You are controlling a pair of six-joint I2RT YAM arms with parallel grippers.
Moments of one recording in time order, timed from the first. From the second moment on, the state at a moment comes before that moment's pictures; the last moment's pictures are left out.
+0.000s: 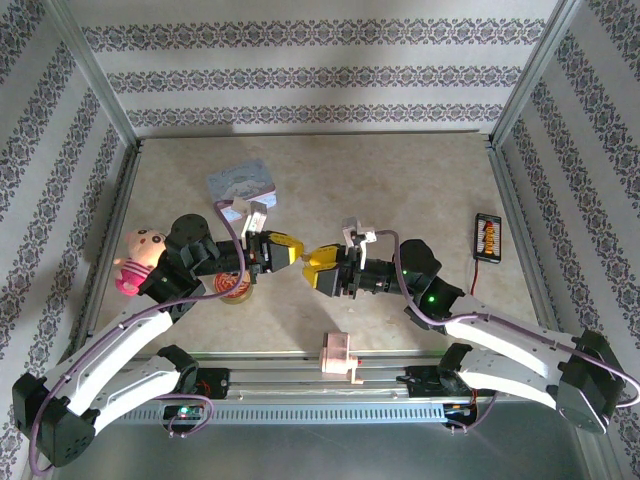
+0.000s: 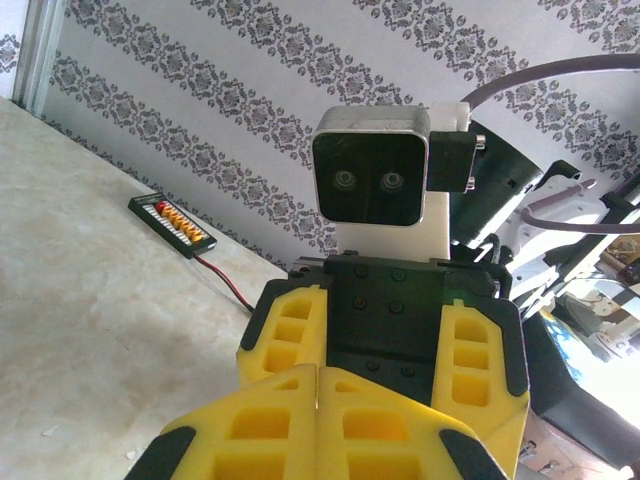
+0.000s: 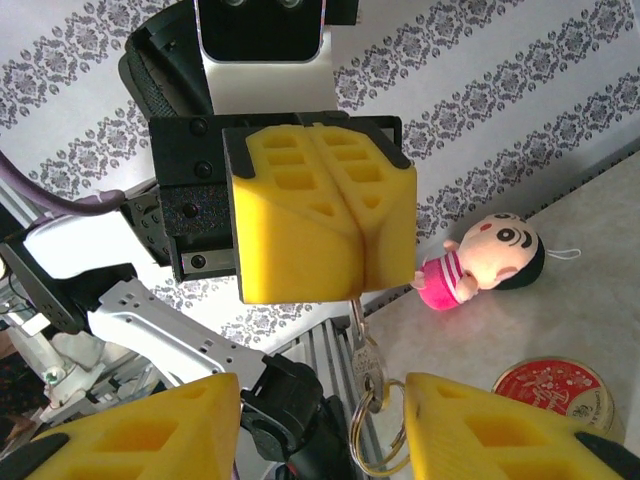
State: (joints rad) left arm -0.54 0.89 0.75 0.11 0.81 -0.48; right arm 0.86 0.99 0.57 0.53 -0.57 0.62
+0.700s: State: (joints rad) left arm -0.54 0.89 0.75 0.13 0.82 -0.50; right arm 0.86 1.02 0.59 0.55 -0.59 0.60
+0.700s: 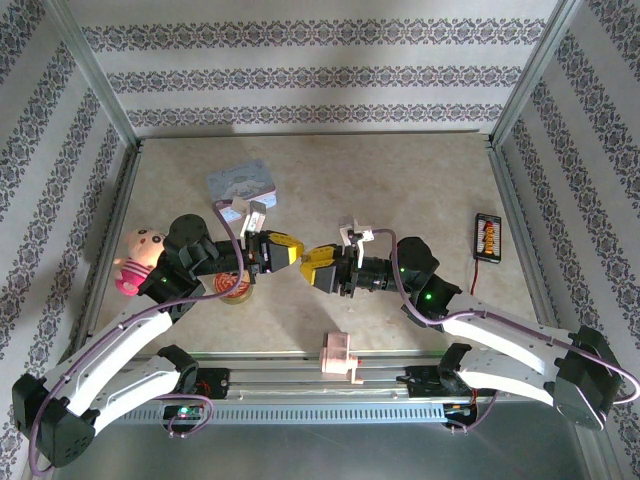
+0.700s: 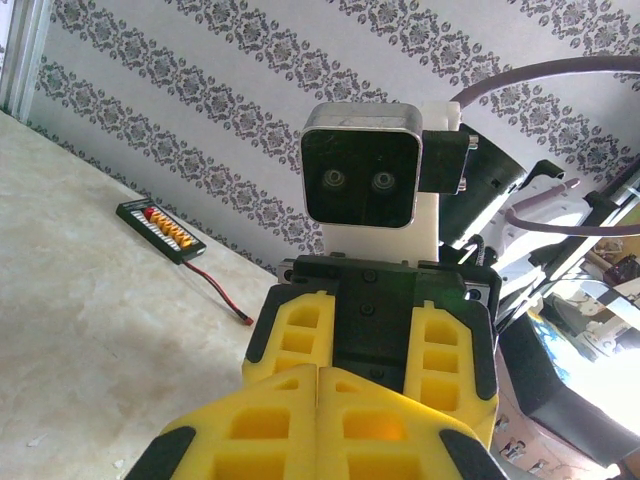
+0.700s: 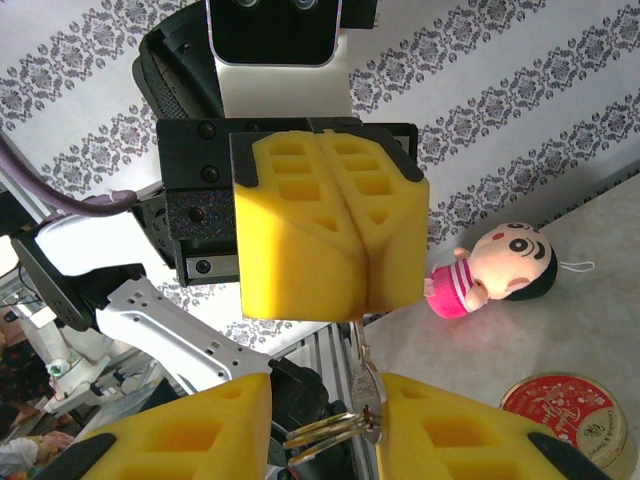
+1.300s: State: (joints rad) left arm -0.54 0.88 0.75 0.15 0.83 -0.50; right arm 0.86 0.98 0.58 0.52 -0.54 0.60
